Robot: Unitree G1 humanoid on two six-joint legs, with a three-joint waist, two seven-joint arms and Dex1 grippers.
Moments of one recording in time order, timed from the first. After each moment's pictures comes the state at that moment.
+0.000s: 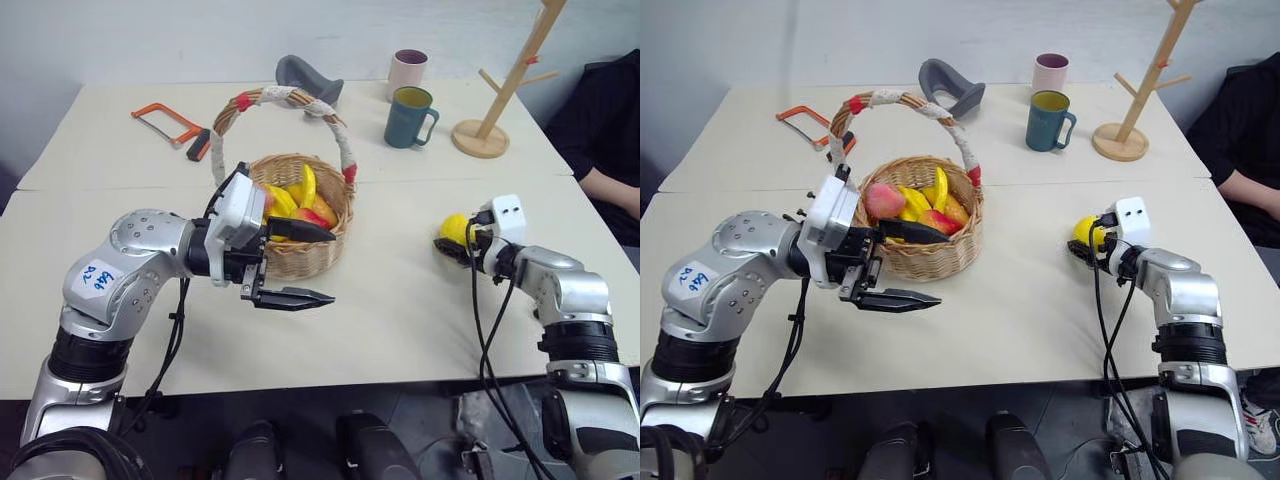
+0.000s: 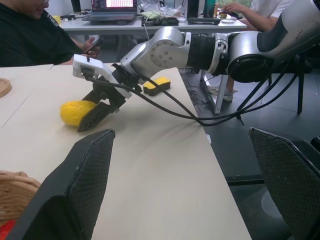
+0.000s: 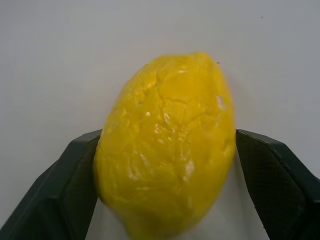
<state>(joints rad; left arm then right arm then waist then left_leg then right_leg) -0.62 0.69 -0.04 -0.33 -0.68 0.64 -1.11 -0.64 -0.57 -0.16 0.40 0.24 0.65 0.56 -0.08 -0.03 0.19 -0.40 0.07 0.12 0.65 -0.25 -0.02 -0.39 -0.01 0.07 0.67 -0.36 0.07</state>
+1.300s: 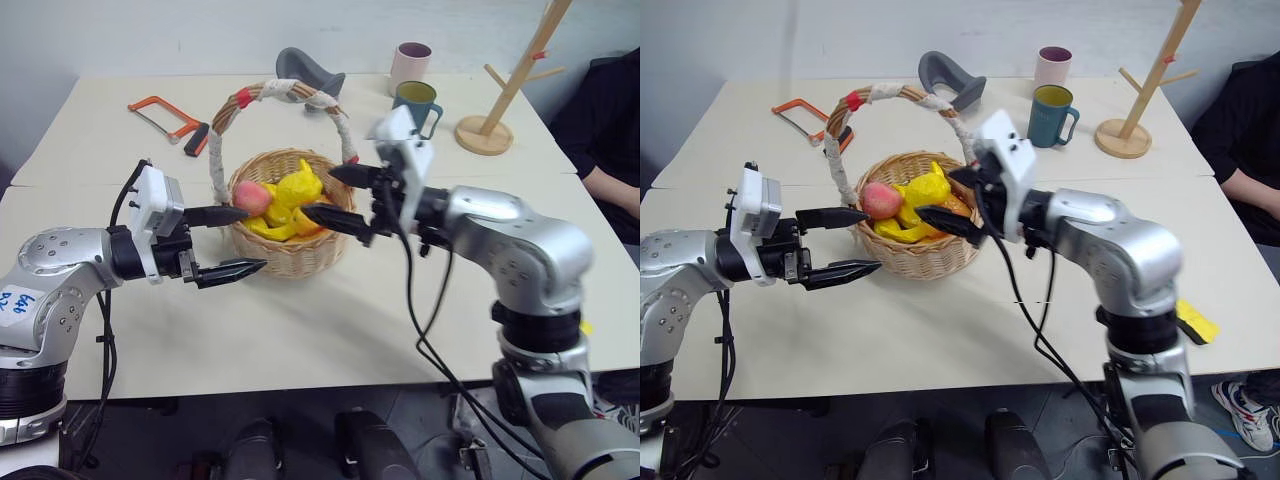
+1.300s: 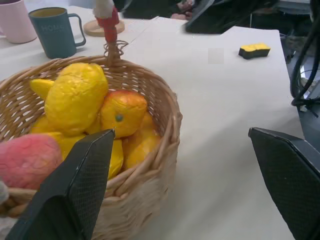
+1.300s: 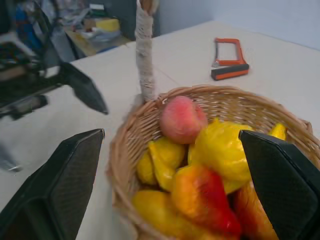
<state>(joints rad) -0.42 0.84 0.21 -0.31 -0.67 0.65 -0.98 -0.81 -0.42 -0.01 -0.40 0.64 1.06 0.60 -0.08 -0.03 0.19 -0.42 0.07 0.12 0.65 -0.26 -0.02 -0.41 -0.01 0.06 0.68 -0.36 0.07</state>
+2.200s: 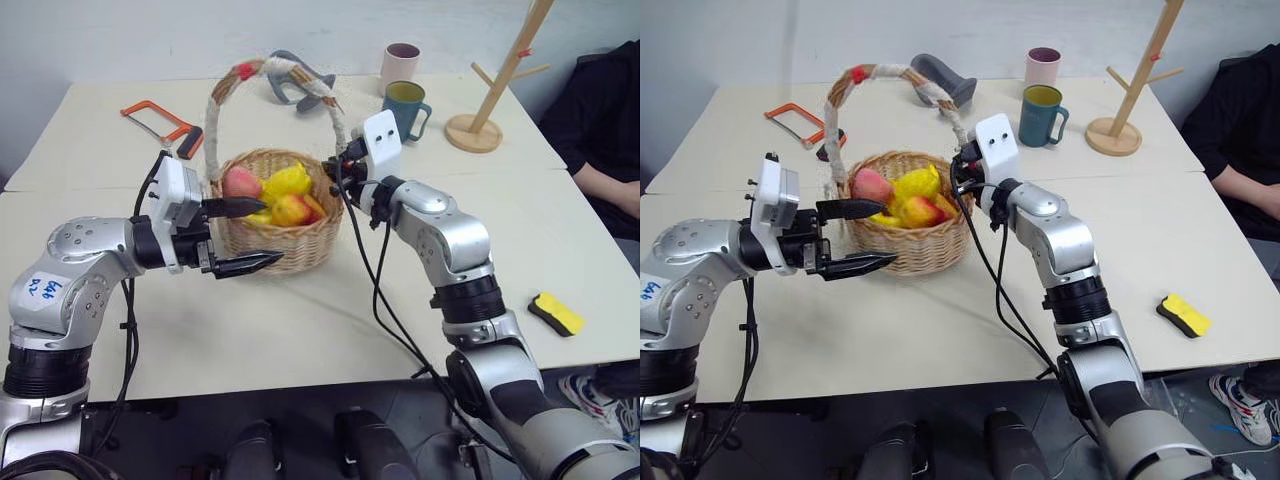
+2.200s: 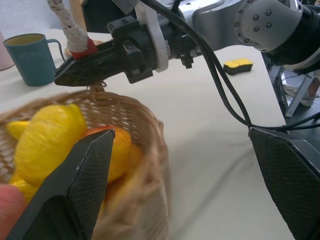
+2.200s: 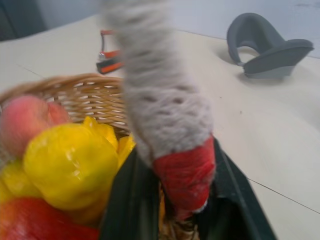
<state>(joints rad) -0.51 0.77 0.14 -0.24 -0.65 0.60 -0.98 -0.92 -0.17 0.09 0.16 0.24 0.62 0.35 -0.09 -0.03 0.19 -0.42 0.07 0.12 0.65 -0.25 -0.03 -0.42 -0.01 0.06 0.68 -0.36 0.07</state>
